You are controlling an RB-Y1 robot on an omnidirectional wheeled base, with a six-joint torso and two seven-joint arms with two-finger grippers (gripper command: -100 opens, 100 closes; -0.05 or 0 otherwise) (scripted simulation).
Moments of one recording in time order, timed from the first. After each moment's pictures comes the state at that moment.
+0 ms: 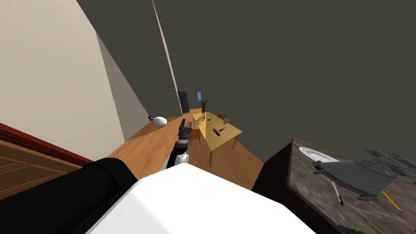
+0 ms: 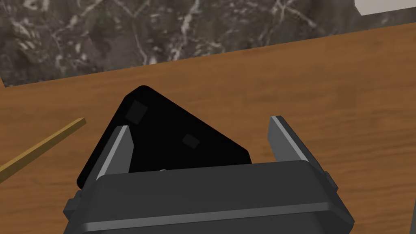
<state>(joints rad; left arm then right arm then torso) 0.49 0.04 -0.03 -2.20 0.04 -0.62 0.11 0.98 -1.63 -0.03 -1.63 1.49 -0.44 0.89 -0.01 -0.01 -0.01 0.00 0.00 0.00</state>
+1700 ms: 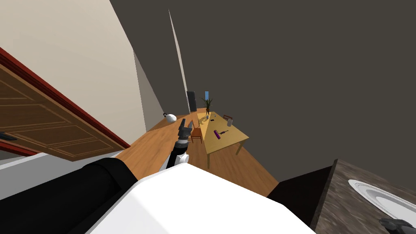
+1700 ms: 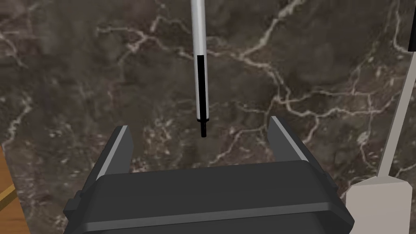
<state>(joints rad) 0.49 0.04 -0.03 -2.20 0.04 -0.62 0.11 1.08 -1.74 0.15 -1.61 1.62 -0.18 0.66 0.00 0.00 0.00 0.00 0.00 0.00</state>
